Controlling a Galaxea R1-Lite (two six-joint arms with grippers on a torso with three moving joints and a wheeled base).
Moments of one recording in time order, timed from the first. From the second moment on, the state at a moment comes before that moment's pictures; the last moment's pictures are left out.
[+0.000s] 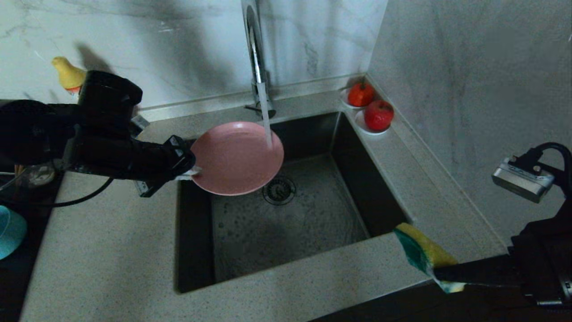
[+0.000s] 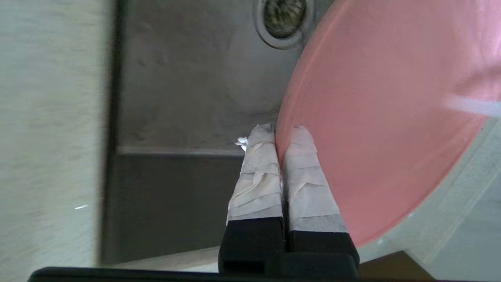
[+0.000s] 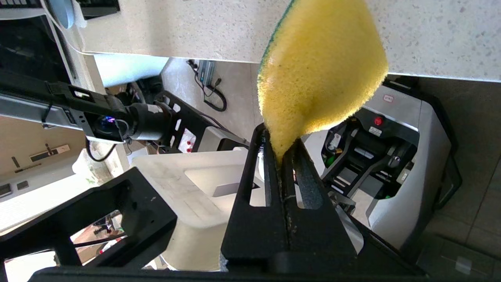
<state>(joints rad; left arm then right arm) -0.19 1.74 -1.40 0.32 -0.17 -0.74 0.53 1.22 -1.01 0.43 0.42 0.50</state>
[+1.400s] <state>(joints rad) -0.35 1.93 -1.56 0.28 -0.10 -0.78 0.53 1.24 -1.00 0.43 0.42 0.49</state>
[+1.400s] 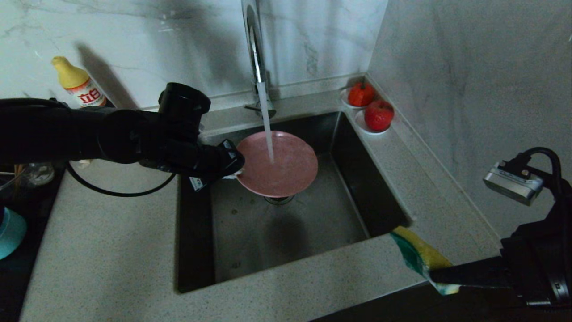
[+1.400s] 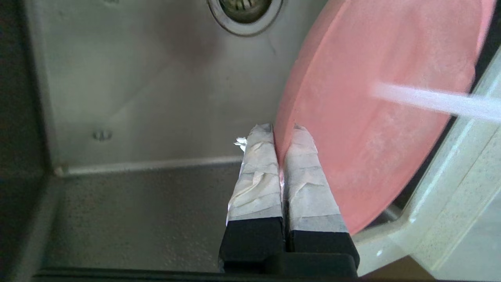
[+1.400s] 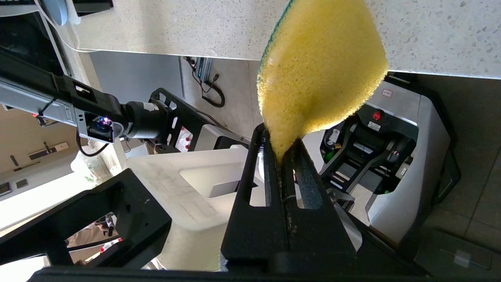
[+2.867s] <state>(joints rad) -0.33 1.50 -1.22 -0.13 0.41 -0.26 0.53 1.24 -0.98 0.43 0.43 0.48</state>
